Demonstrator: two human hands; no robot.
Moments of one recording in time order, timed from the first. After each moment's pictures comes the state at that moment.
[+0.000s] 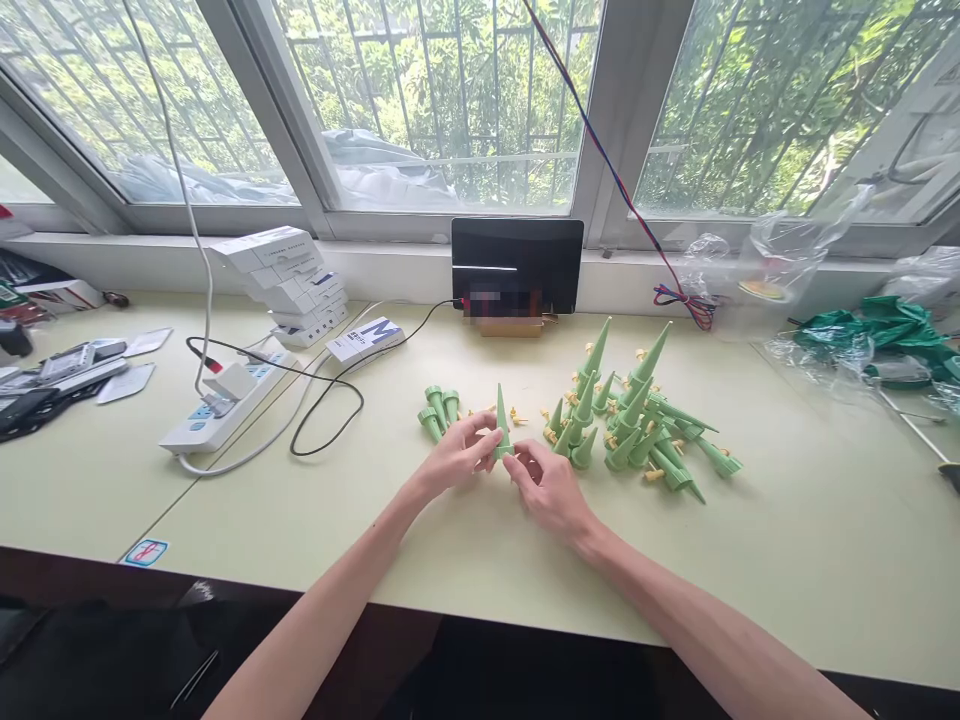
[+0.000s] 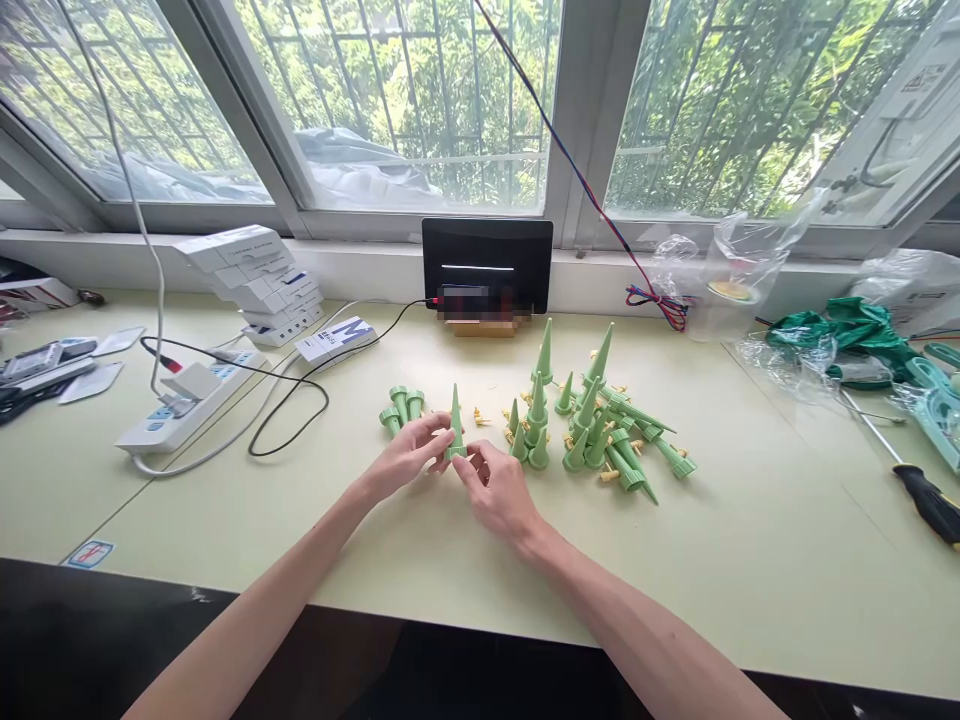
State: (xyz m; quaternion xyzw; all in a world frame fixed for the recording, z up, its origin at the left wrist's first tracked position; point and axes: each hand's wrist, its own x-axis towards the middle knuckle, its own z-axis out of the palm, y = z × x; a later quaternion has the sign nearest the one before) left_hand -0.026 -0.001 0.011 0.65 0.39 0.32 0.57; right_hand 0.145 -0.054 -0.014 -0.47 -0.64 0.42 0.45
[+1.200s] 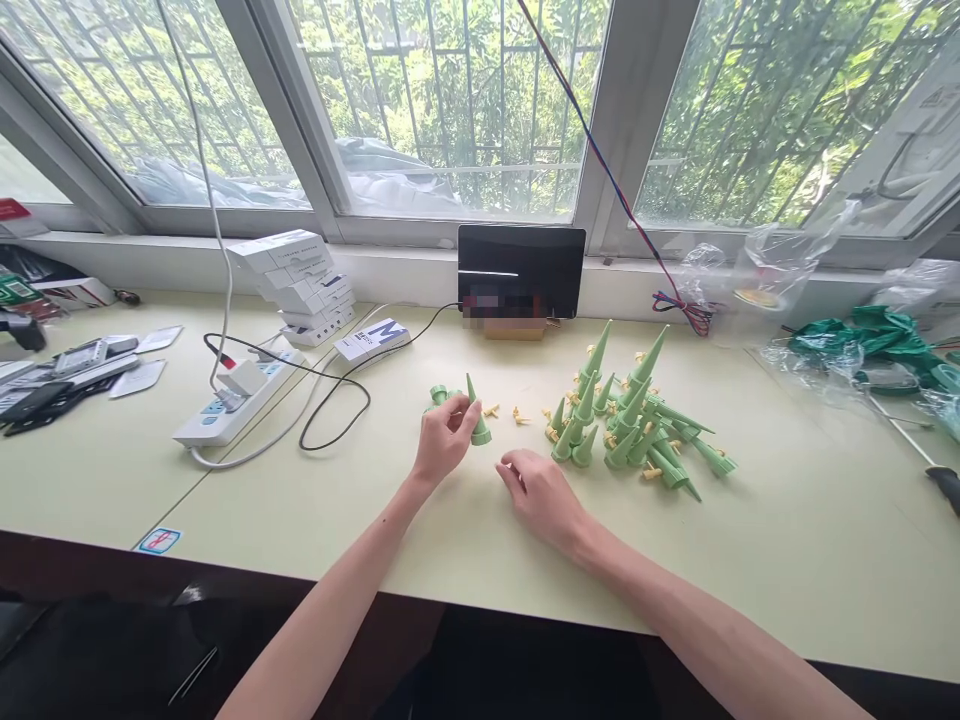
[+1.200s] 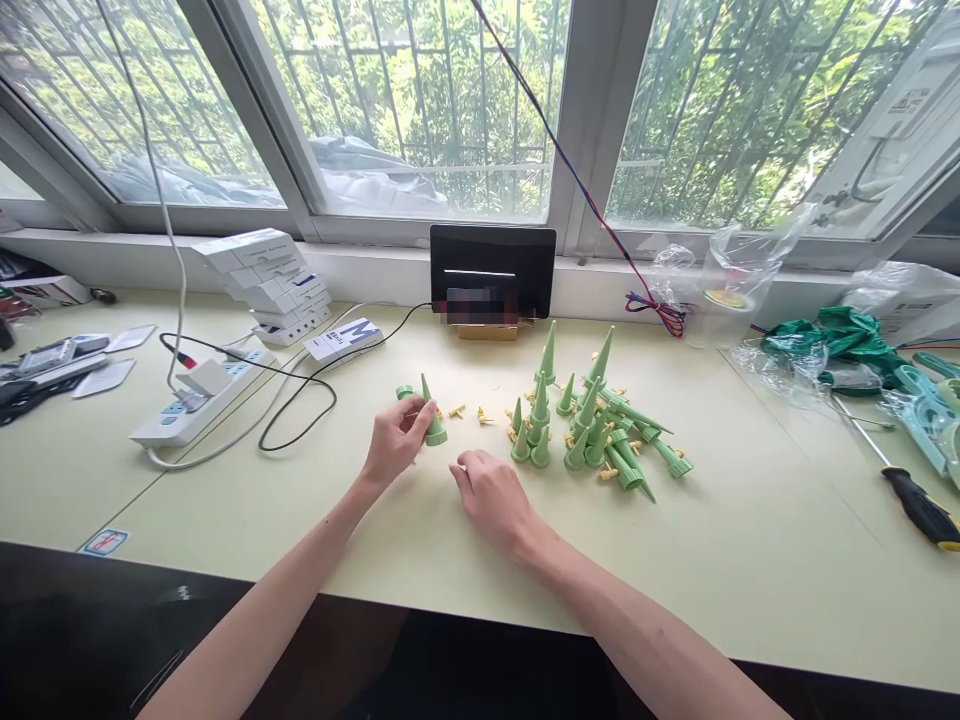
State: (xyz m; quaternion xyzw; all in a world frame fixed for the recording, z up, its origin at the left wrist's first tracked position) left_hand -0.029 0.005 0.009 0.64 0.48 0.50 0.32; right_hand 0.137 -0.058 -0.015 -0.51 -0.79 0.20 0.29
